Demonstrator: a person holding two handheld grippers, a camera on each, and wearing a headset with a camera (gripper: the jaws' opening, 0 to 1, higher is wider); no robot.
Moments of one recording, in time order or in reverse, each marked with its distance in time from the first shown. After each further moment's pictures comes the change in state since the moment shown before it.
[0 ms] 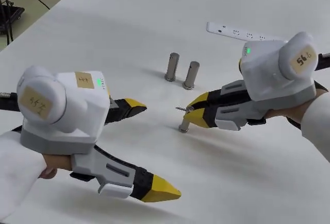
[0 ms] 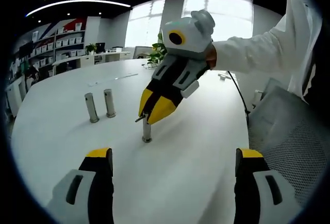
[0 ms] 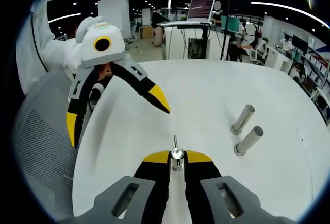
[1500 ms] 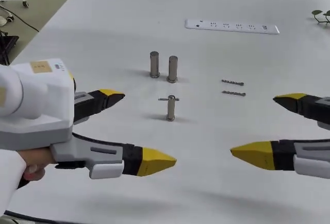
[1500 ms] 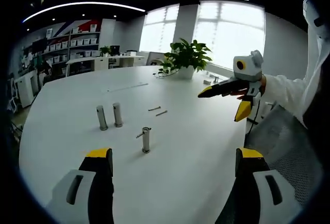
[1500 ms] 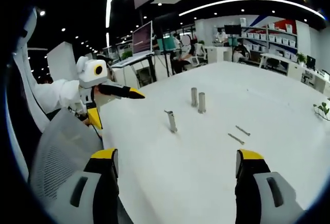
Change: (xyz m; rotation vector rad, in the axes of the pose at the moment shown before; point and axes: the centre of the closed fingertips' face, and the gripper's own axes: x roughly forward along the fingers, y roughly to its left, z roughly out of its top) left arm -0.029 -0.023 0.041 -0.075 -0.058 0.122; right arm -0.146 0.055 -0.054 0.451 -0.245 -0.357
